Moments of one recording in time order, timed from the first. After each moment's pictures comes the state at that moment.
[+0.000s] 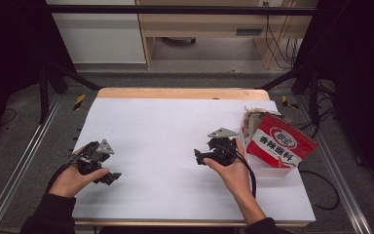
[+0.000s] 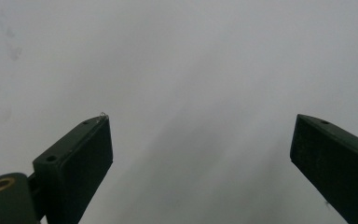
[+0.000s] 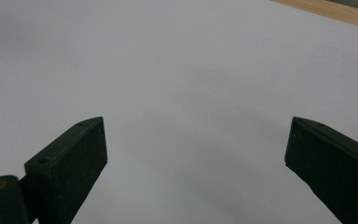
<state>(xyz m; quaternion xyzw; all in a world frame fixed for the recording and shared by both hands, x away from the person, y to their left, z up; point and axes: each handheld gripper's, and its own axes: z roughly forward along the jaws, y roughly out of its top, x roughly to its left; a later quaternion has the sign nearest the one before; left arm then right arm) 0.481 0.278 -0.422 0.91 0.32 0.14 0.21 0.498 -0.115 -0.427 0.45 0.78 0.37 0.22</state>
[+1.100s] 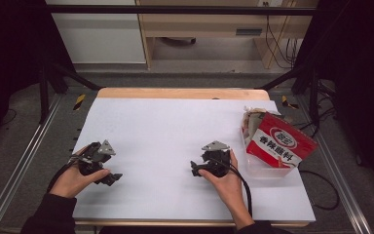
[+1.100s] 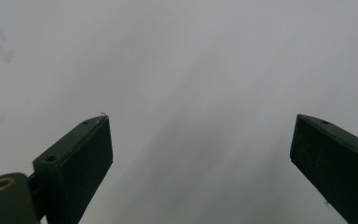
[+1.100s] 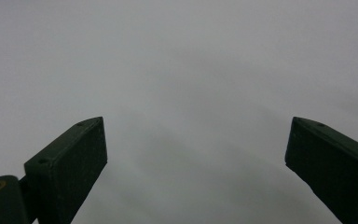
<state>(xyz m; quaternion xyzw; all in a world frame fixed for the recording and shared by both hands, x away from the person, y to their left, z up) 0.480 0.274 -0.423 0.92 0.31 0.14 0.20 0.486 -0.101 -0.472 0.46 0.79 0.35 0.22</state>
